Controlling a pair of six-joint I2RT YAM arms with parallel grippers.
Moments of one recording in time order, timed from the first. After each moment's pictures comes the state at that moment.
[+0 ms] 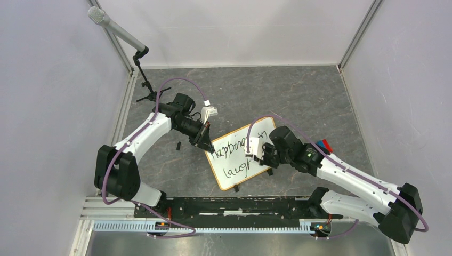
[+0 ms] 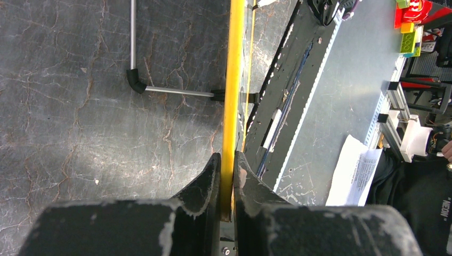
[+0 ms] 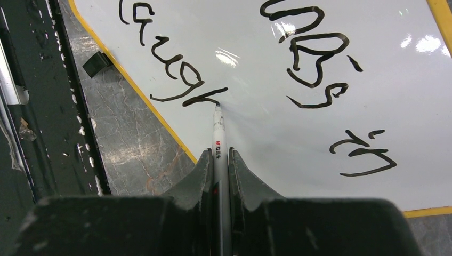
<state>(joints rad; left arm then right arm) -0.37 1.47 1.10 -0.93 0.87 0.32 0.84 1.00 0.74 -0.54 -0.22 -0.53</state>
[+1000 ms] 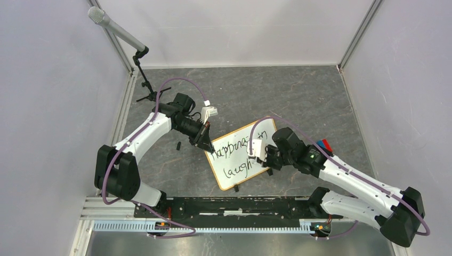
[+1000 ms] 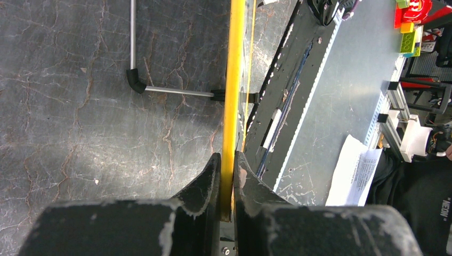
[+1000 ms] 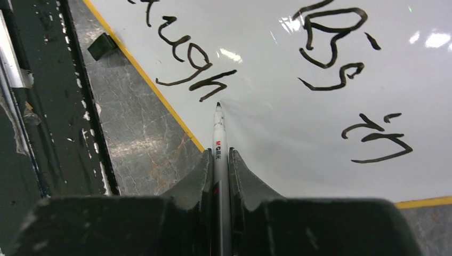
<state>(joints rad) -0.37 1.47 1.10 -0.93 0.87 0.32 0.83 0.96 0.72 -0.58 -0.26 -0.55</state>
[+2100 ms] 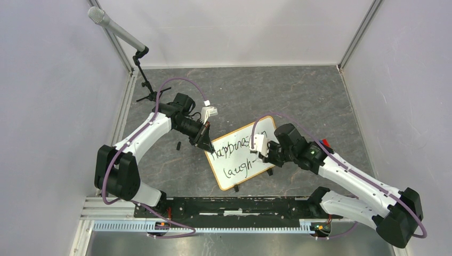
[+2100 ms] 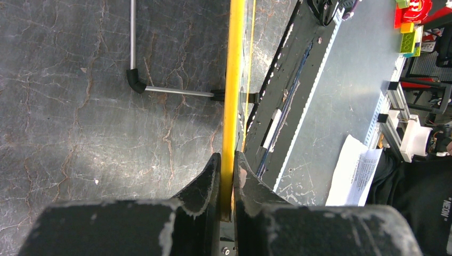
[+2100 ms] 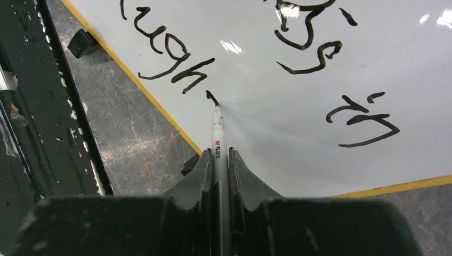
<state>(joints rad) -0.37 1.47 1.10 -0.93 0.87 0.32 0.76 0.98 0.74 -0.60 -0.25 -0.55</state>
